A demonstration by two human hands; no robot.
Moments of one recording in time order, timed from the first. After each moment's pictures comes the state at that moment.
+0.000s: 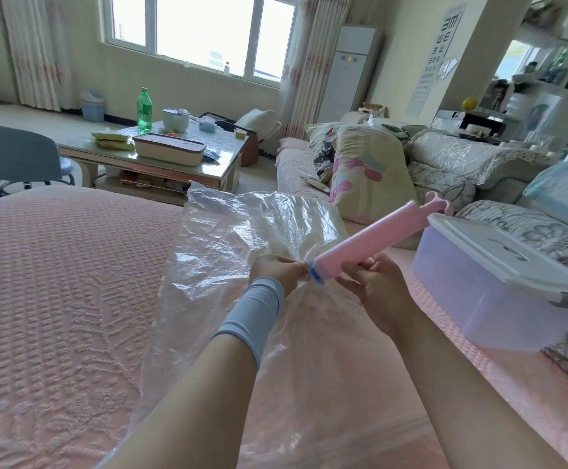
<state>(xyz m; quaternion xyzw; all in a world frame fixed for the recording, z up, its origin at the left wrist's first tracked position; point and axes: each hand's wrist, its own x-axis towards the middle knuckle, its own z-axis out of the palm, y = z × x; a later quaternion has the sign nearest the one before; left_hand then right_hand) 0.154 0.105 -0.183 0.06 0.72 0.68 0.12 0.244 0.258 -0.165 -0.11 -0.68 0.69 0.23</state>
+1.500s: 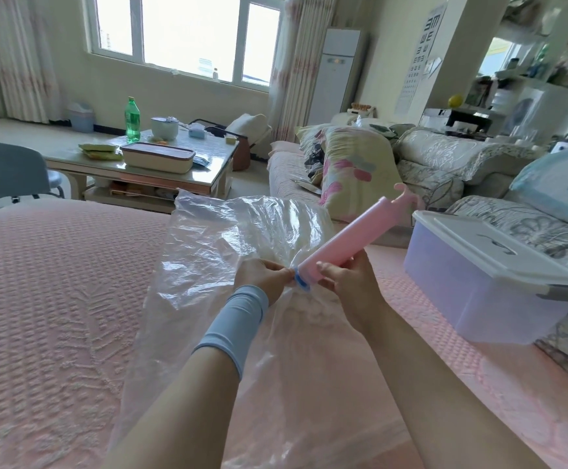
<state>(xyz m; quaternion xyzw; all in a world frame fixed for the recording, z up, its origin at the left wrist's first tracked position) 0.153 0.100 -0.184 0.11 0.76 0.63 0.10 0.228 0.242 -0.166 -0.14 -0.69 0.66 0.27</state>
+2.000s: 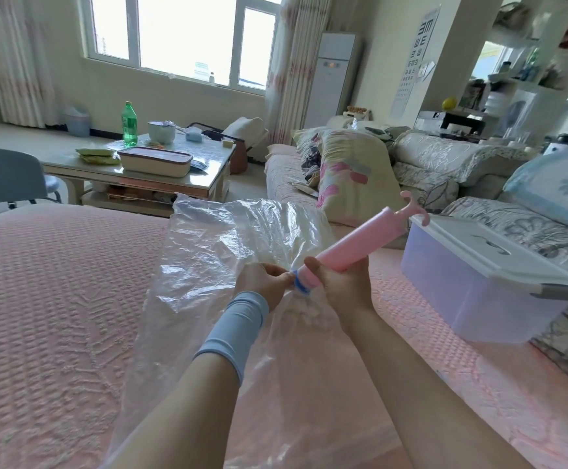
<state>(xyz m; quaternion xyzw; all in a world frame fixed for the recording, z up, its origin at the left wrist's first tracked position) 0.159 0.100 -0.181 0.15 0.78 0.60 0.08 0.223 0.230 -0.171 -0.18 -0.71 0.58 0.36</state>
